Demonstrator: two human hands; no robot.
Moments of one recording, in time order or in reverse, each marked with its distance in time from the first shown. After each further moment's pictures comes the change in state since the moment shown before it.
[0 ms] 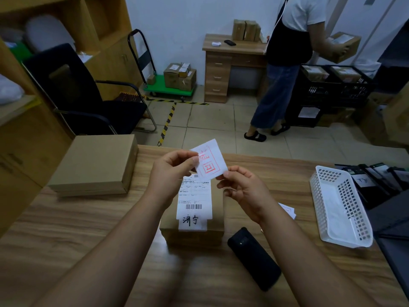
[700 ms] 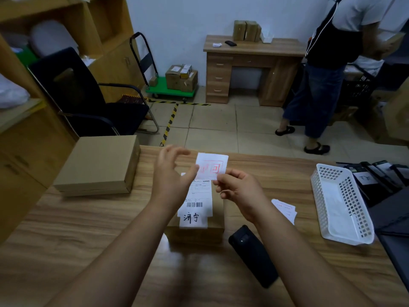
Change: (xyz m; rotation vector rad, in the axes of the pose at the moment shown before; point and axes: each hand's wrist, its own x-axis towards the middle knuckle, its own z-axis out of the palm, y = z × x) left_hand -0.014 -0.012 0.003 0.503 0.195 0.364; right_hand -0.004 0.008 0.008 -0.081 0.044 0.026
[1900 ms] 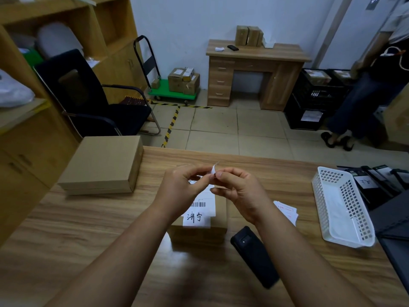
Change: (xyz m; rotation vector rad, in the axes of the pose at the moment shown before) left_hand -0.017 0.011 -0.014 -0.054 -0.274 0.137; right_hand -0.019 -0.012 0.013 0.131 -0.113 -0.053
